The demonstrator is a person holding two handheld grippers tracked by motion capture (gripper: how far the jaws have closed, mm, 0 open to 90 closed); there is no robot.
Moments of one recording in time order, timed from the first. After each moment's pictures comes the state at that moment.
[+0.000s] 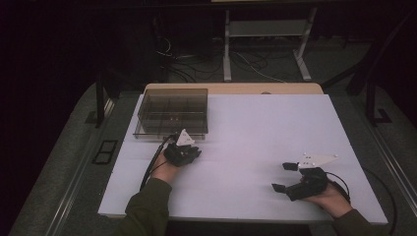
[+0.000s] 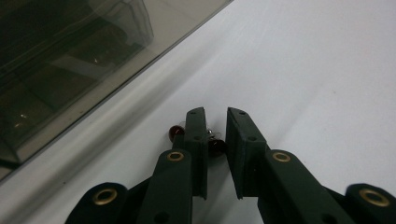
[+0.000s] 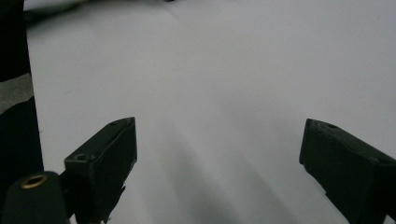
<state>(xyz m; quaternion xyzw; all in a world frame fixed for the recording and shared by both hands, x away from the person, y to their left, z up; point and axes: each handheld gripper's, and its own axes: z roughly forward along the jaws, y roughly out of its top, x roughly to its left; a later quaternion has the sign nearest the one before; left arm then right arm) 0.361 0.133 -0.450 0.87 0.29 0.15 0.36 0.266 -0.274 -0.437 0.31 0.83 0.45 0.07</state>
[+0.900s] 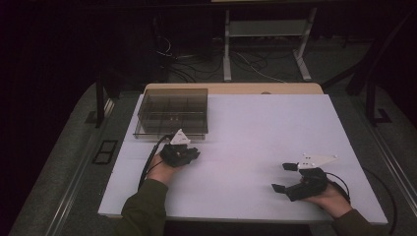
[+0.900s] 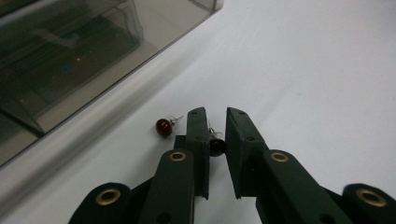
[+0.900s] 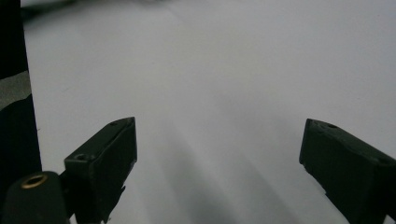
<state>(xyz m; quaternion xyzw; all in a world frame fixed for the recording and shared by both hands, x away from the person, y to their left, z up) 0.353 0.143 -0.438 0.87 0.30 0.11 0.38 0.265 -0.273 -0.438 0.31 0.84 0.44 0.07</state>
